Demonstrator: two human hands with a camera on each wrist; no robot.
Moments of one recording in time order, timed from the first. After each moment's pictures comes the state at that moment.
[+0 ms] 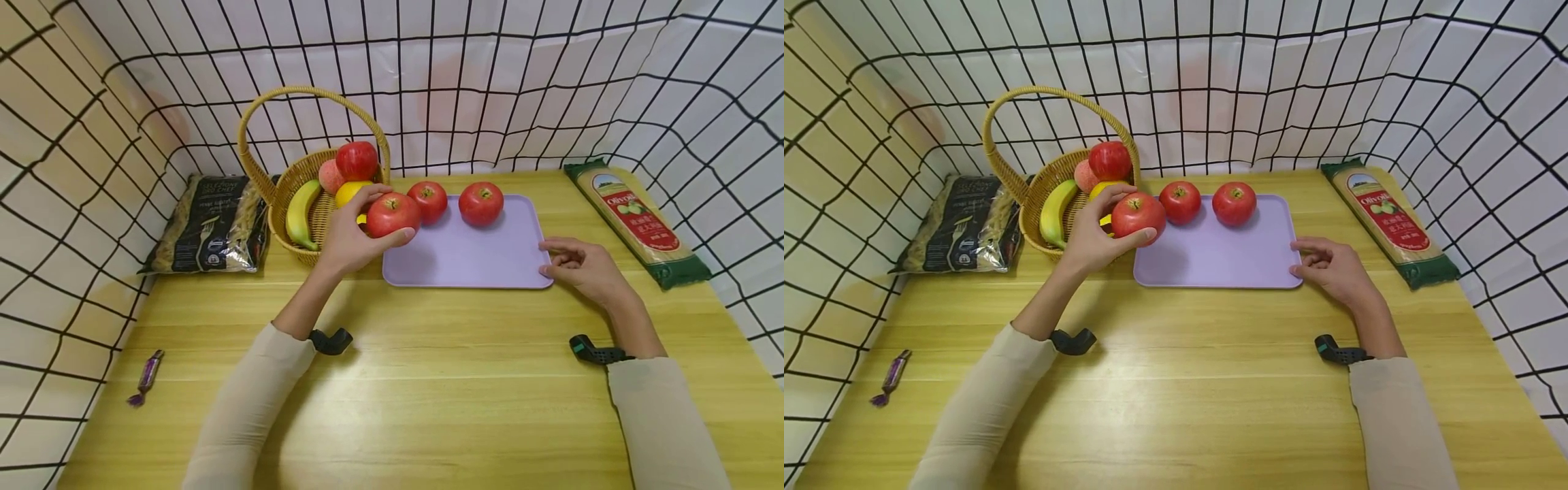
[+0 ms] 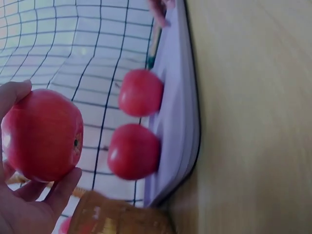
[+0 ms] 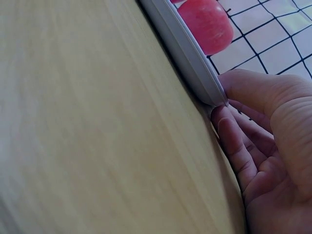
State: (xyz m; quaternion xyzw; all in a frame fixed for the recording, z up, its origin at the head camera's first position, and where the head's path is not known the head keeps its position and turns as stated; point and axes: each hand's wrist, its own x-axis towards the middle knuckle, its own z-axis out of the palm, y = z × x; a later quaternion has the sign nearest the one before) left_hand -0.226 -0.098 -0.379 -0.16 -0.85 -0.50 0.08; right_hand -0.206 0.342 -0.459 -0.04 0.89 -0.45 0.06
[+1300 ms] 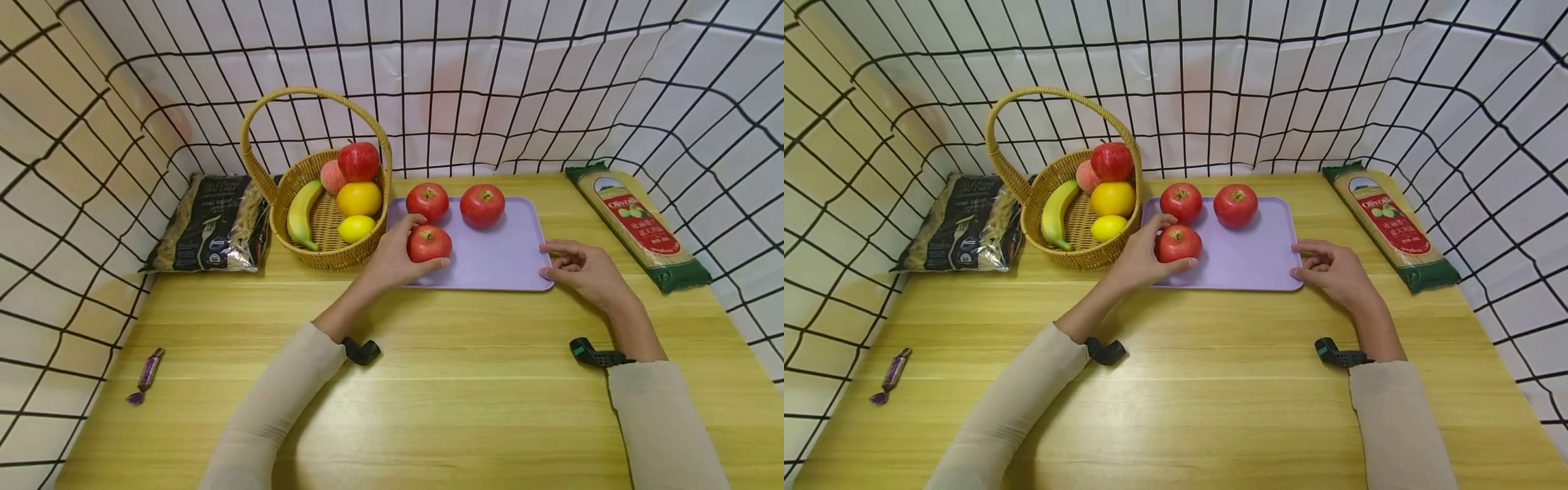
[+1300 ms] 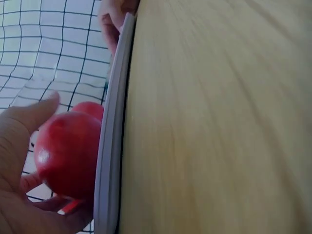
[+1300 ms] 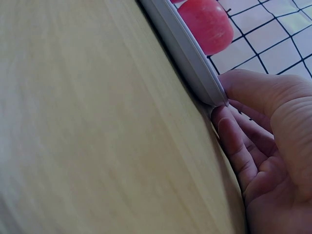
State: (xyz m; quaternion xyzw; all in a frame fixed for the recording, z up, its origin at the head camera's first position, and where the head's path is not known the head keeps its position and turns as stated) left_hand -0.231 -0.045 -0.431 -0.18 -0.88 -0.43 0.00; right_hand -0.207 0.343 -0.461 -0.04 0.88 -0.46 0.06
